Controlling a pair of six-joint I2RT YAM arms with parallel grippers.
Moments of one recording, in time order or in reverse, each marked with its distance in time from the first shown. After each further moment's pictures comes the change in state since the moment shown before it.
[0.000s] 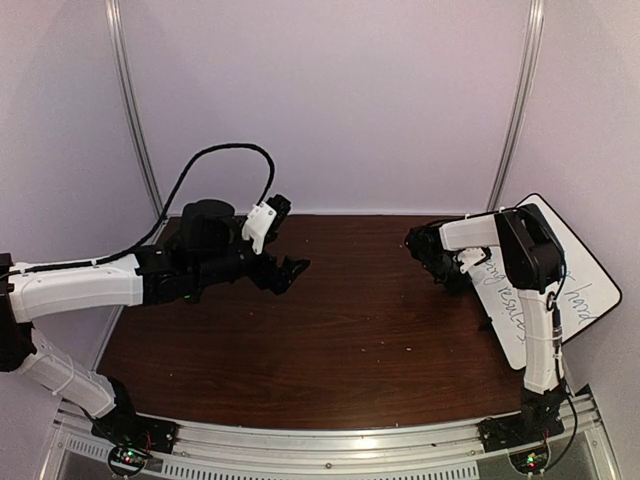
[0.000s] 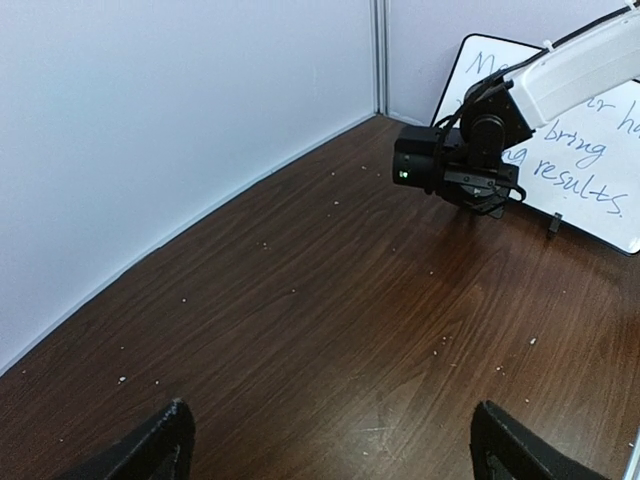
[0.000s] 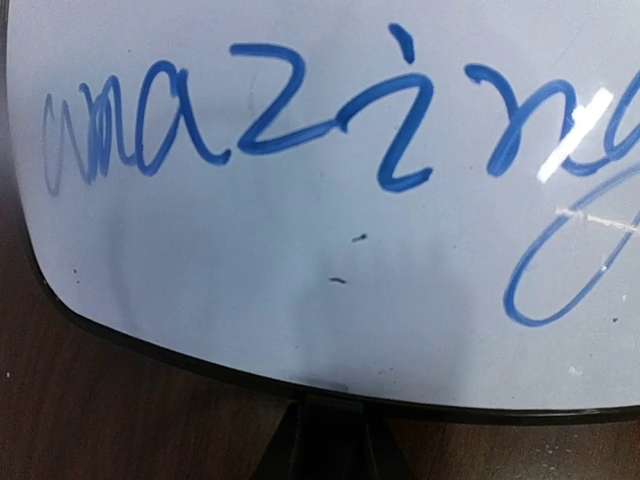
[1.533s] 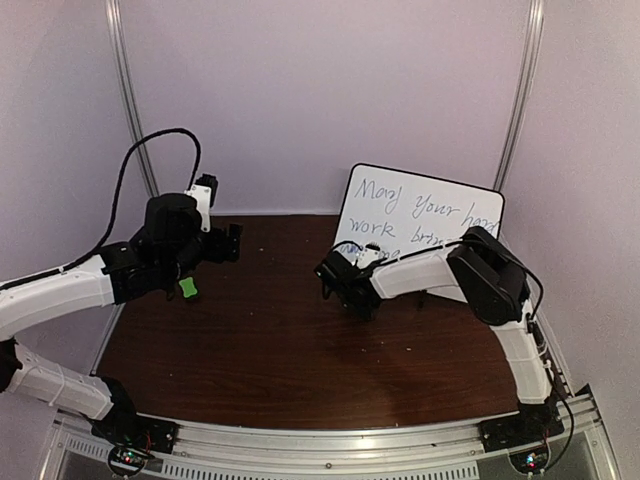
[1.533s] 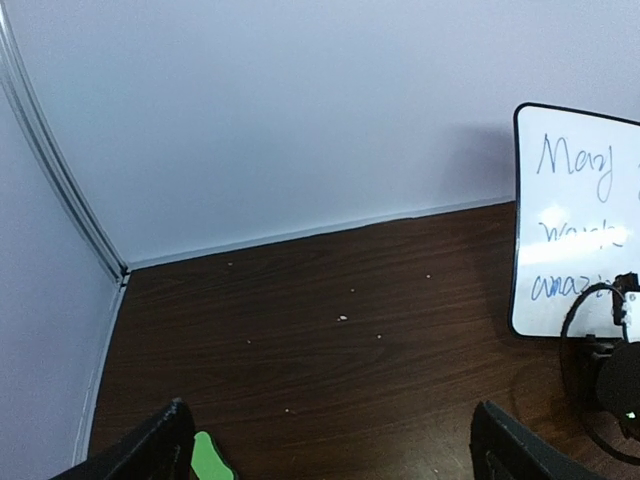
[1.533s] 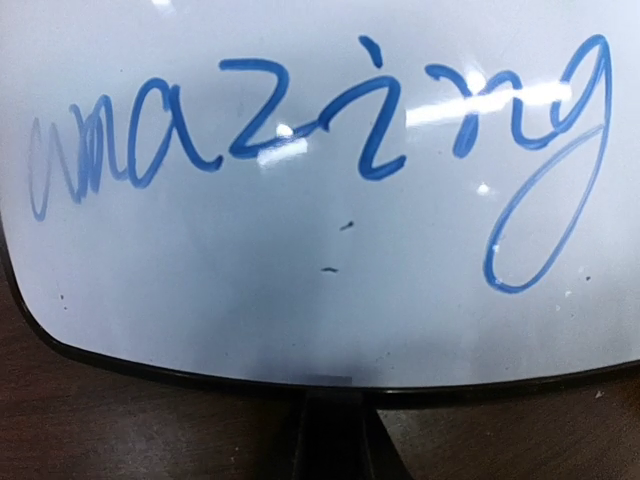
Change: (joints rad) left arm 0.116 -0.163 -0.057 -0.114 -0.495 -0.162; right arm 0.496 0.063 0.016 0.549 -0.023 -0.724
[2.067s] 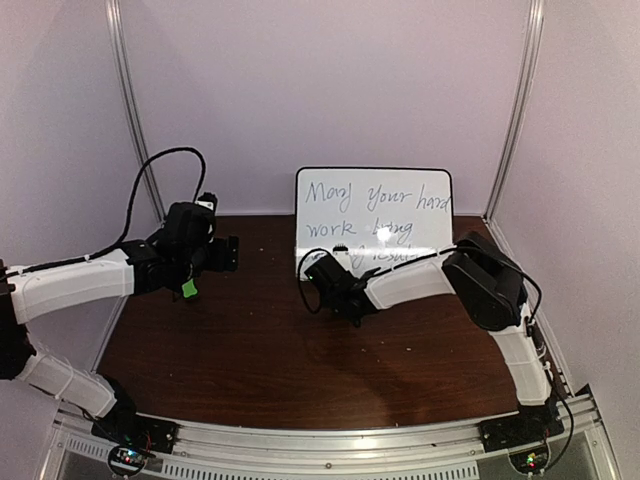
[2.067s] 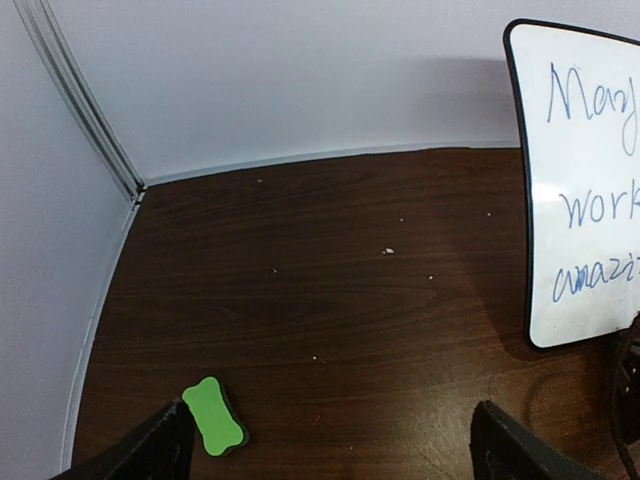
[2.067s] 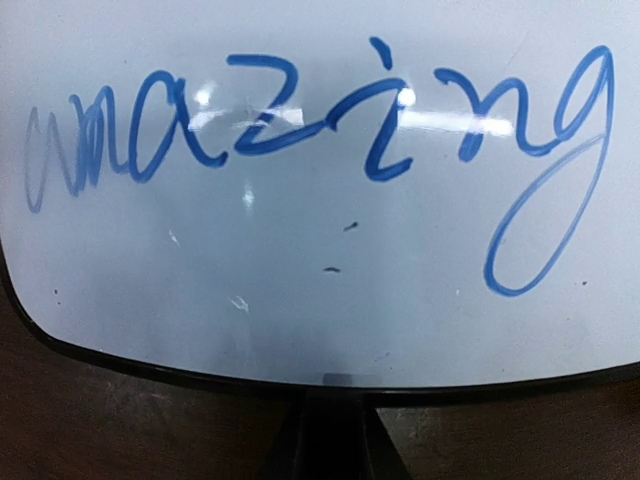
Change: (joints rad) left arm 0.111 0.133 -0.004 -0.078 0.006 -0.125; right arm 0.057 0.007 -0.025 0.235 -0.152 -0.362
